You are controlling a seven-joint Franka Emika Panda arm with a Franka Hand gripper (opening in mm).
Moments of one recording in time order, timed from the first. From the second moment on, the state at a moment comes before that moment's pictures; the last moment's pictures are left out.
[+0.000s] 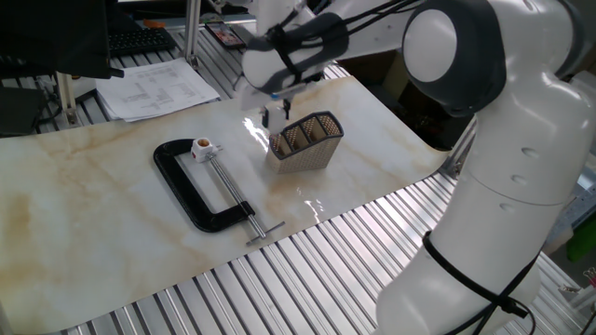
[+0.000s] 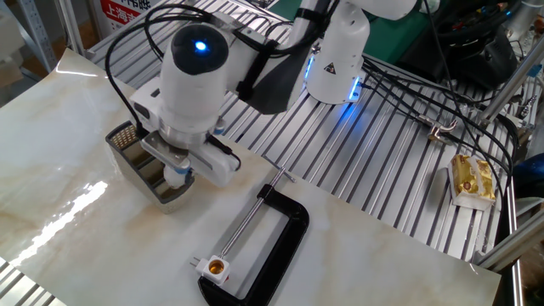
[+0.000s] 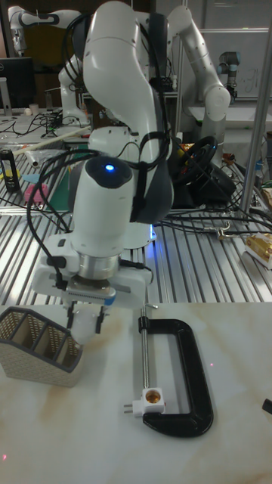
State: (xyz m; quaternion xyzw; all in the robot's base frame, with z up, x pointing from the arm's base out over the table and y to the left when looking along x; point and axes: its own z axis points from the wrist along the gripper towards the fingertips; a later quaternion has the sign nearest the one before) arm 0.577 -0.085 0.200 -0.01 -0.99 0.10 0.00
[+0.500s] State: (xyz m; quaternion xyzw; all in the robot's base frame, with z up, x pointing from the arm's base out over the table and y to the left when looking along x) arm 0.601 -0.031 0.234 -0.06 -1.00 0.05 0.02
